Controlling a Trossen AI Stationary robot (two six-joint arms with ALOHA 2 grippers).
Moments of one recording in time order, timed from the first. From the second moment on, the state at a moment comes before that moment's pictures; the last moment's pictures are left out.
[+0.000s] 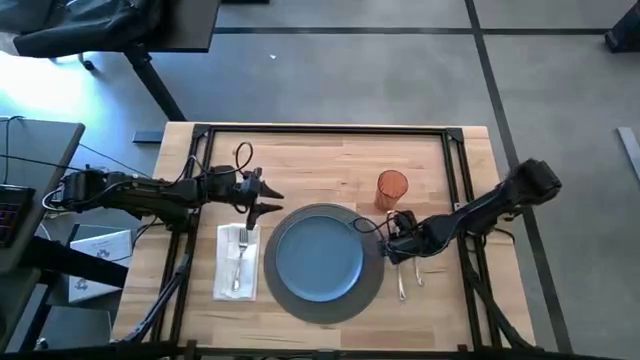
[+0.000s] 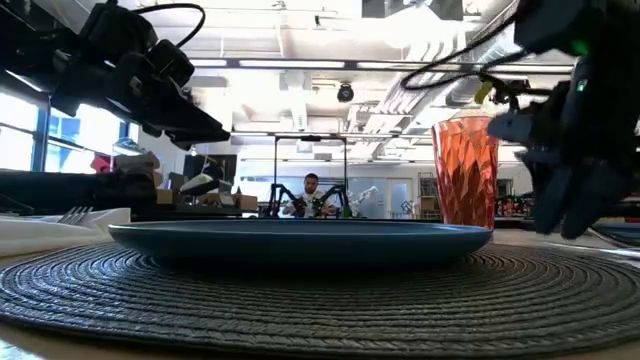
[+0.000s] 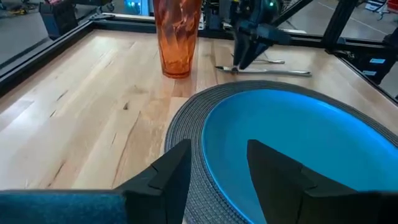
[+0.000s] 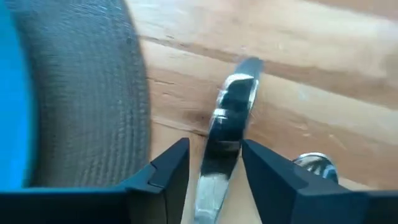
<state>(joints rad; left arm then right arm) 0.25 1.02 0.22 0.47 0.25 0.00 0.40 1.45 0.70 -0.66 0.29 1.66</state>
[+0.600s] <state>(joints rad) 0.08 1.02 0.22 0.23 0.14 -0.07 0.47 1.49 0.71 -0.23 0.34 1.02</state>
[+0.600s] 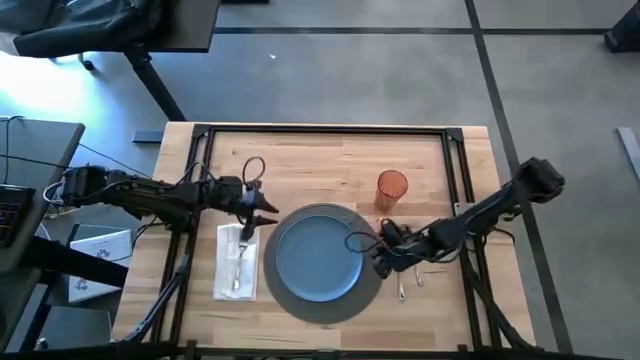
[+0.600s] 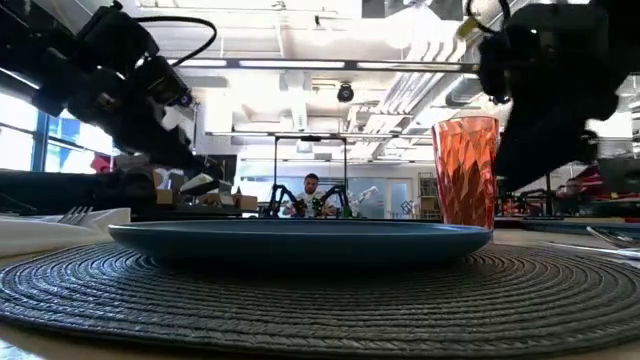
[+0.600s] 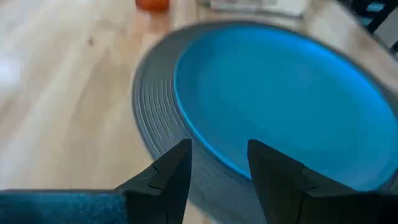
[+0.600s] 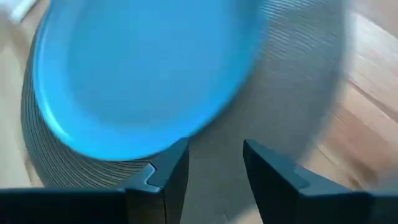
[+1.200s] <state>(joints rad) -0.30 1.12 0.21 0.26 -0.10 -0.28 0.47 1.65 0.73 -0.23 0.28 0.65</state>
